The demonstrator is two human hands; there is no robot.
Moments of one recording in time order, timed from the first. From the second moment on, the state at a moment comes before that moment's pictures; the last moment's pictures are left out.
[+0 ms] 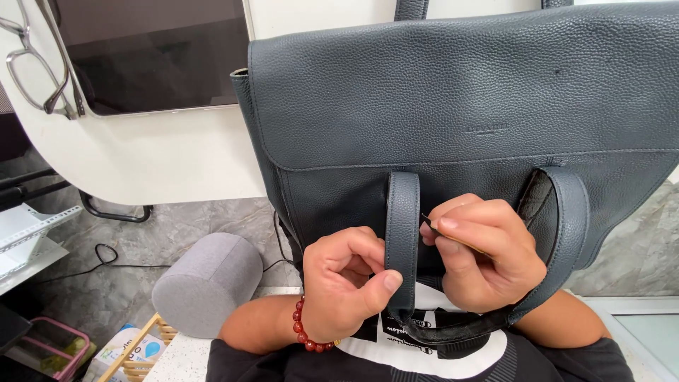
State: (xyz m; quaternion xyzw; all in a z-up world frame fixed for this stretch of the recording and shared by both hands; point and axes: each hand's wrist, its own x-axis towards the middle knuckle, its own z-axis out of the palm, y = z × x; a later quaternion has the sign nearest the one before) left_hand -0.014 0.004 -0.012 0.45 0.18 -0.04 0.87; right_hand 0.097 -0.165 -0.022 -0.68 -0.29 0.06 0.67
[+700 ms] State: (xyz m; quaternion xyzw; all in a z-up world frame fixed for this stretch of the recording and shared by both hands) left_hand -0.019 0.007 -0.020 0.33 0.19 -0.04 0.92; right_hand 0.102 -0.147 -0.023 -0.60 -0.44 -0.03 0.67
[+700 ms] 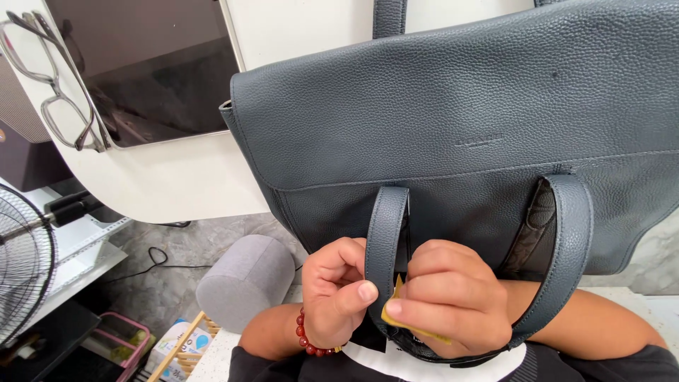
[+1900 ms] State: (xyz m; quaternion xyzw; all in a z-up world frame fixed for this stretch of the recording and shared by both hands) left_hand -0.011 0.004 -0.012 0.31 0.21 -0.04 0.93; right_hand 0.125 -0.148 -0.012 -0.67 -0.42 -0.04 0.61
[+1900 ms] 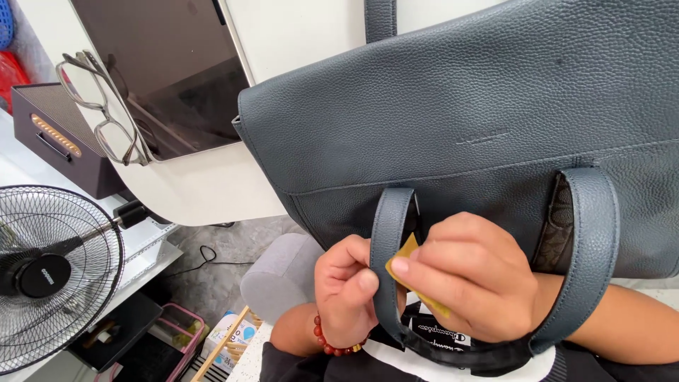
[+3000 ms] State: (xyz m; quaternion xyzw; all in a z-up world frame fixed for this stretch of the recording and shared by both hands) left_hand -0.019 -0.007 -0.019 0.42 0.24 -0.01 0.87; right_hand 0.105 -0.152 -0.036 -0.61 -0.49 -0.12 0.61
